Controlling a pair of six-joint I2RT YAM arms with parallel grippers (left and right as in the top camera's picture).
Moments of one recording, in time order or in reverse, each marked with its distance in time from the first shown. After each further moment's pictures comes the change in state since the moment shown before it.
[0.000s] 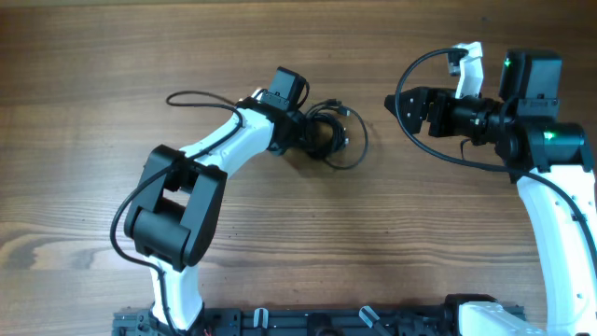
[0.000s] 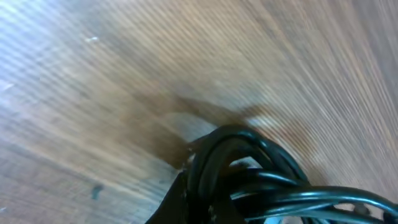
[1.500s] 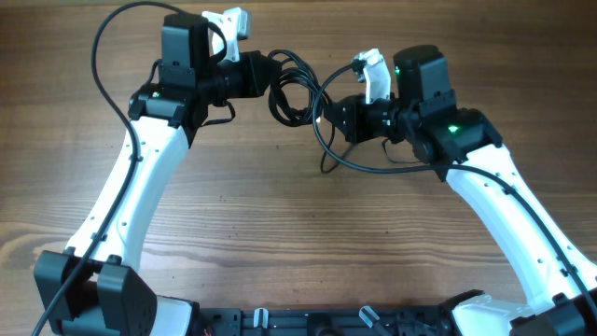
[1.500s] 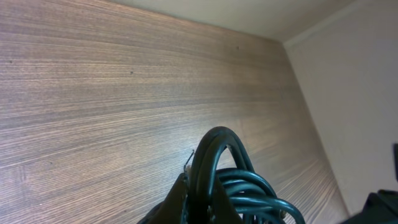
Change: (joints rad) left arm 0.258 -0.439 0.035 0.041 0.545 0.797; right arm 0.384 0.137 0.002 0.203 0.147 0.143
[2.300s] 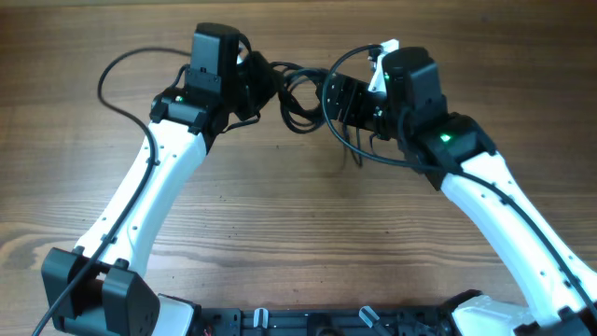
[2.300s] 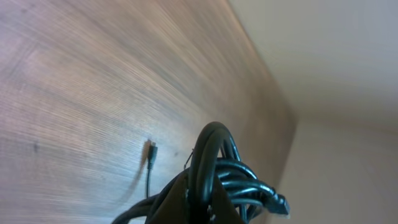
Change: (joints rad) left arm -0.100 0.000 0.000 -0.092 -0.302 -0.752; right arm 0.069 -0.045 0.005 0.054 0.312 0.408
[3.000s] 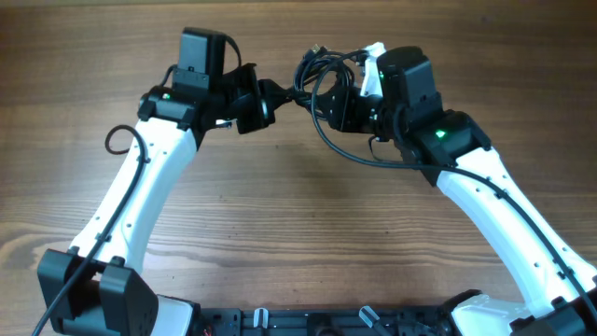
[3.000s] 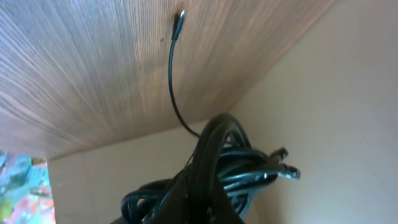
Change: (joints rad) left arm 0.061 0.000 0.000 -0.115 0.382 -0.953; right arm 0.003 0.047 0.012 -0.019 -0.065 -0.154
